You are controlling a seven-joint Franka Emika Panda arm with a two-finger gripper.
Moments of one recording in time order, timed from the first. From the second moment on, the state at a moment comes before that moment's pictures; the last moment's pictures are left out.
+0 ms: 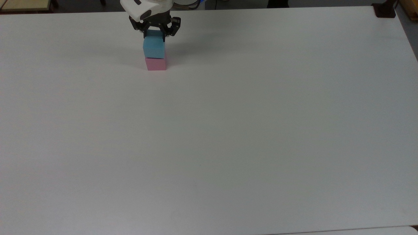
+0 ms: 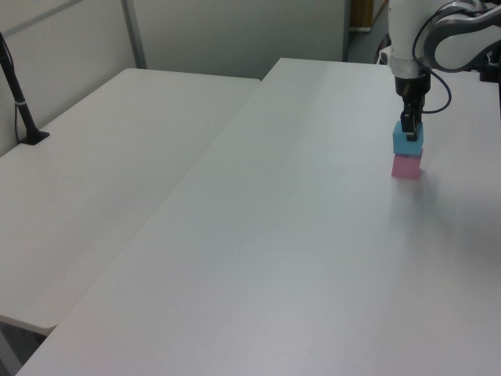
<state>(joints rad) -0.12 -0.16 0.09 -2.27 -0.21 1.99 0.09</state>
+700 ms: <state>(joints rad) -0.11 -0.16 0.09 -2.29 -0.21 2.00 0.09</state>
